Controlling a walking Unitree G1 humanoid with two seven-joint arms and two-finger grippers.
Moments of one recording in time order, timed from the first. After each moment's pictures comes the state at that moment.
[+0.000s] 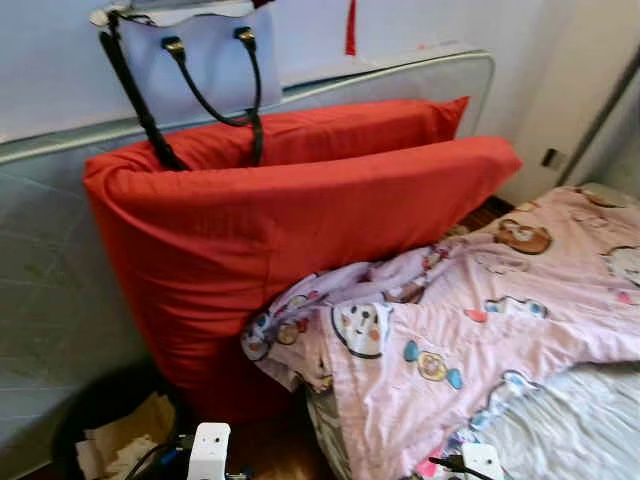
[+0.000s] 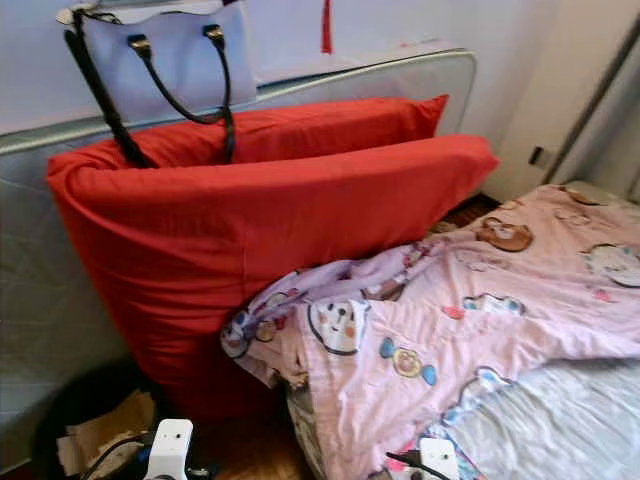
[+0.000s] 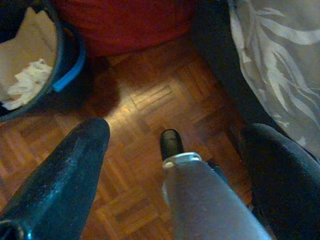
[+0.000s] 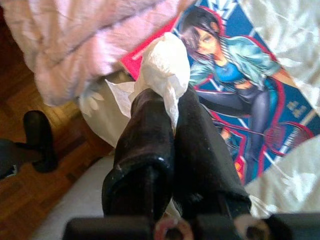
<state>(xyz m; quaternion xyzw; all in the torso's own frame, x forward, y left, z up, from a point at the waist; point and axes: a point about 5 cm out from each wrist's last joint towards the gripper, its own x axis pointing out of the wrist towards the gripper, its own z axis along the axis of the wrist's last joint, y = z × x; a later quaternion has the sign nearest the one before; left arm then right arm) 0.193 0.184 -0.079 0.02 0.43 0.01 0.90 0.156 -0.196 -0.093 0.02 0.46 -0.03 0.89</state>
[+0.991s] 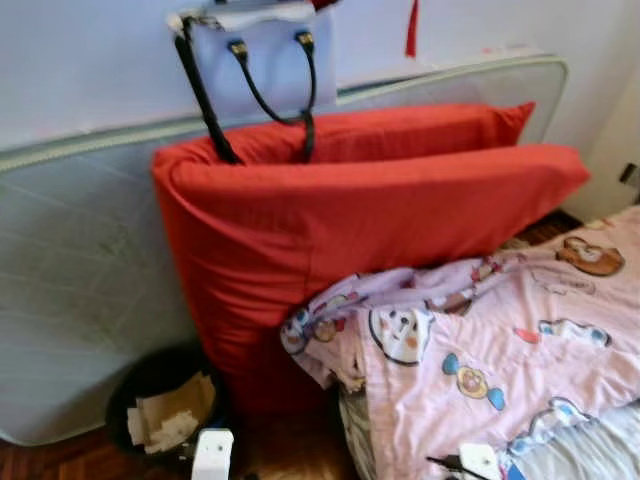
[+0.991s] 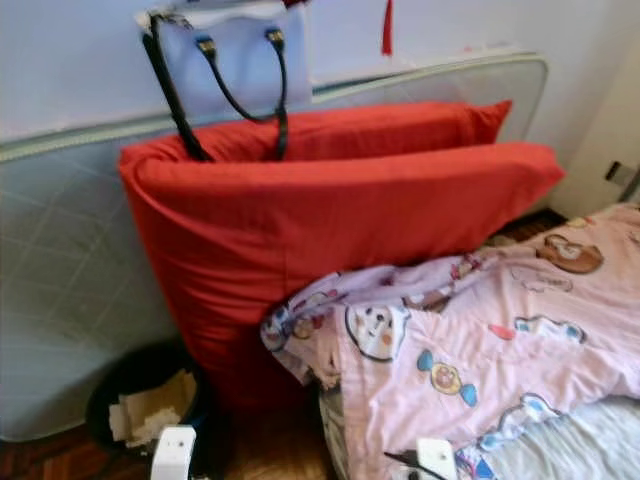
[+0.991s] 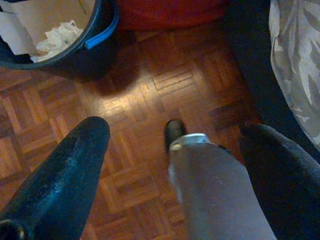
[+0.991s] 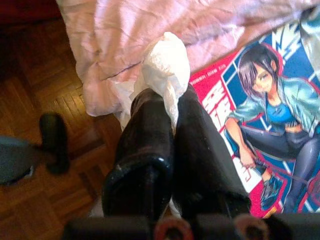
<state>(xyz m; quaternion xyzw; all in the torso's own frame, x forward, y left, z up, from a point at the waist) 0.186 0.179 -0.083 0.01 0.45 0.01 0.90 0.156 -0.189 -0.094 0.03 0.46 -0.04 0.89</state>
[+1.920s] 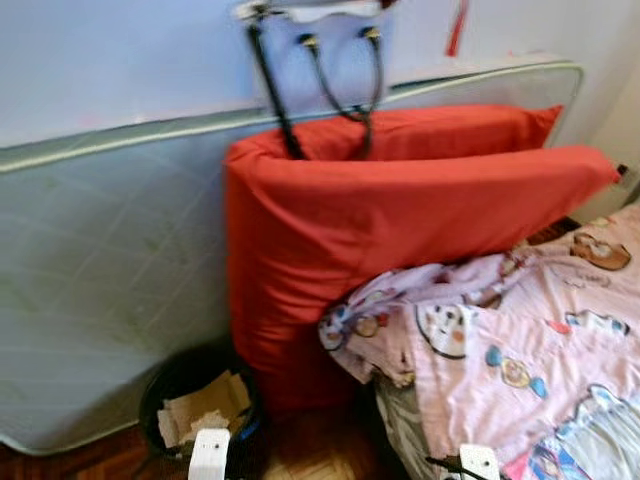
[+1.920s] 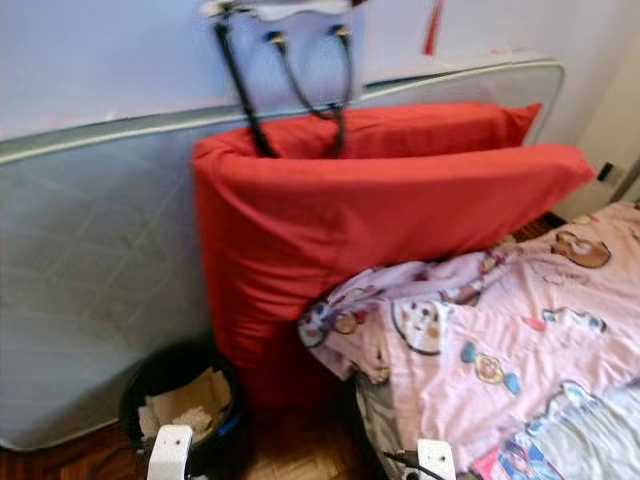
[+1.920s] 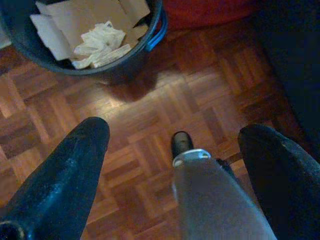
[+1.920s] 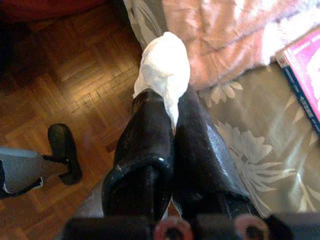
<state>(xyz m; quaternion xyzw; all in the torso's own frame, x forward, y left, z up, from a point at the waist) 0.185 0.186 -0.083 0.01 0.45 0.02 0.89 0.157 -0.186 -0.094 0.04 0.46 -0.04 0.89</state>
